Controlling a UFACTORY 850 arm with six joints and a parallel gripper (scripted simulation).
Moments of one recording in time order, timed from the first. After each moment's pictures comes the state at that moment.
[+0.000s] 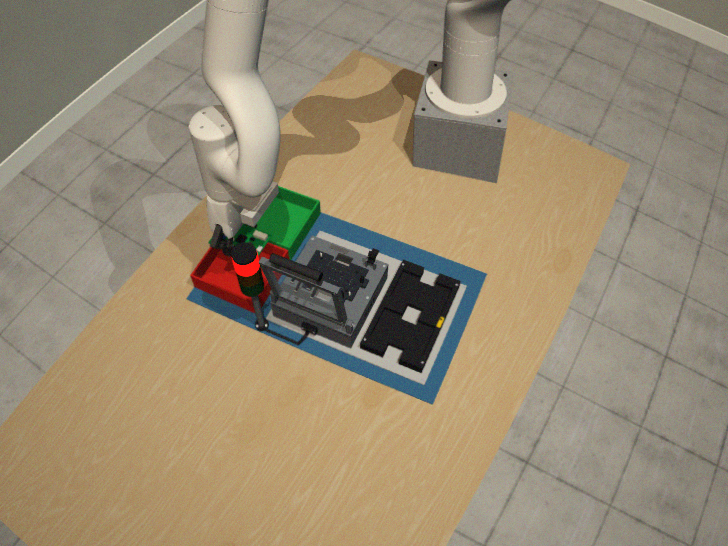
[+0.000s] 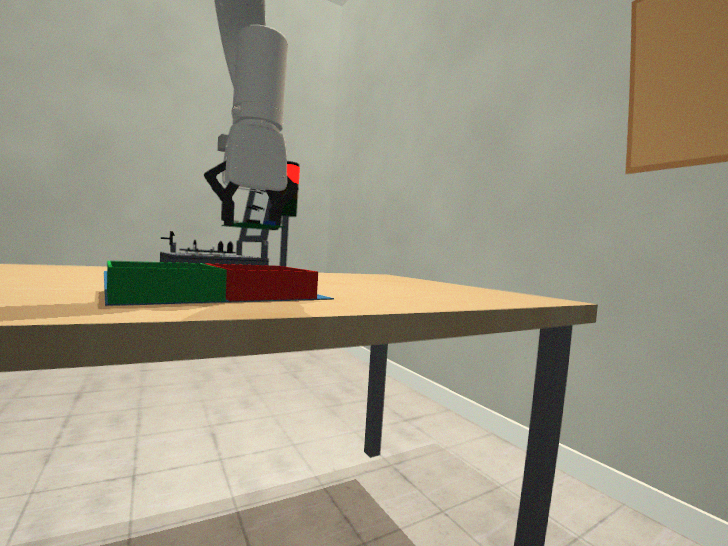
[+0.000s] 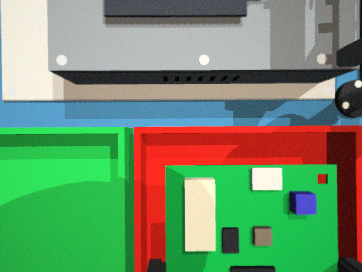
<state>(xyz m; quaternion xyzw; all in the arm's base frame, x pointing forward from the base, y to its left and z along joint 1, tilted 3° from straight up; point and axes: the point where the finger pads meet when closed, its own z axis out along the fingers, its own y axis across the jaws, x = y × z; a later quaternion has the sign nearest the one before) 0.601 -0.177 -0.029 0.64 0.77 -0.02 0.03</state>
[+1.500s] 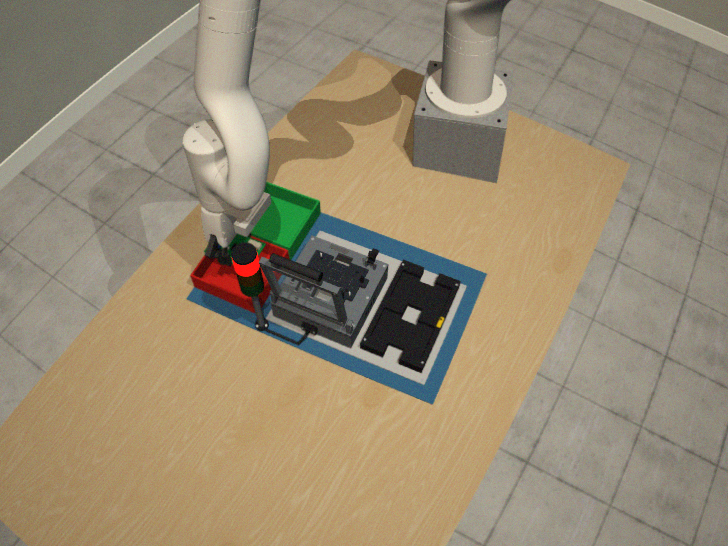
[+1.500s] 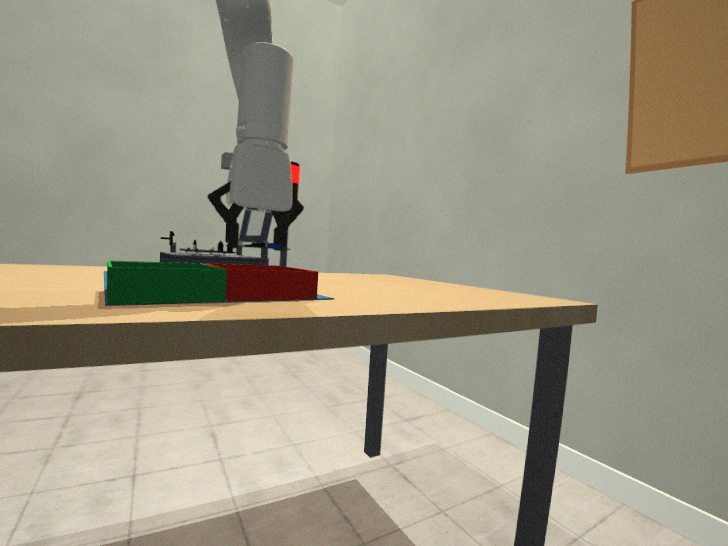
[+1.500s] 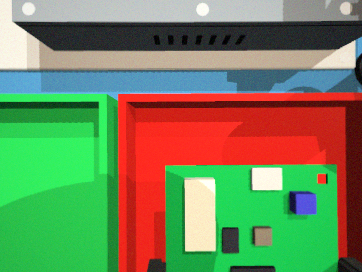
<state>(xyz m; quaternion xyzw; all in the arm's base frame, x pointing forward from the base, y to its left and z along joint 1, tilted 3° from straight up) 0.608 -0.195 -0.063 0.64 0.77 -0.01 0.02</state>
